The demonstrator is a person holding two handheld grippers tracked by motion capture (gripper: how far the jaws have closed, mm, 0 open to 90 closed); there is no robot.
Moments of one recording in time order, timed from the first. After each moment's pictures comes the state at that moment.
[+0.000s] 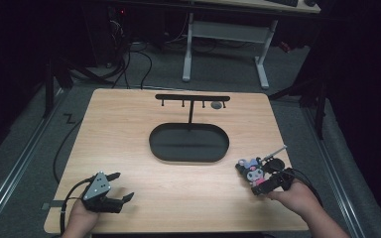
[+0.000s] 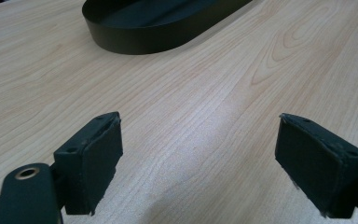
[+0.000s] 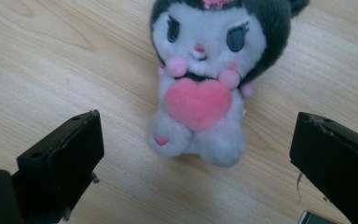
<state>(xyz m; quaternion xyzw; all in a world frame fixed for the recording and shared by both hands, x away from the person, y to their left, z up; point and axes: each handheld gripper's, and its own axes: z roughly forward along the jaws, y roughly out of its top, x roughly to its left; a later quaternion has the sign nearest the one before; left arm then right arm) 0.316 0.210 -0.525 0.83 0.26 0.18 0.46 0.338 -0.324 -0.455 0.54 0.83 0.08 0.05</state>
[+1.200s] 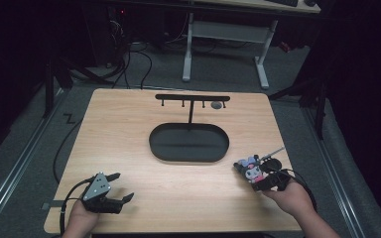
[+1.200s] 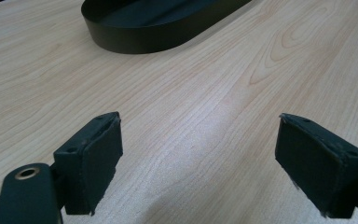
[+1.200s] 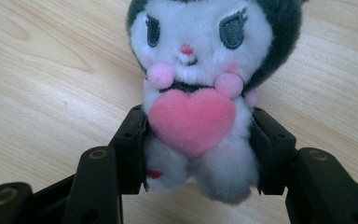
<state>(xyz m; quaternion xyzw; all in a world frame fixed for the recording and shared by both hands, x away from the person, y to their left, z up) 0.315 0.210 -0.525 0.83 0.26 0.18 0.46 0.343 -0.319 -0.464 0.56 0.82 0.11 0.05</state>
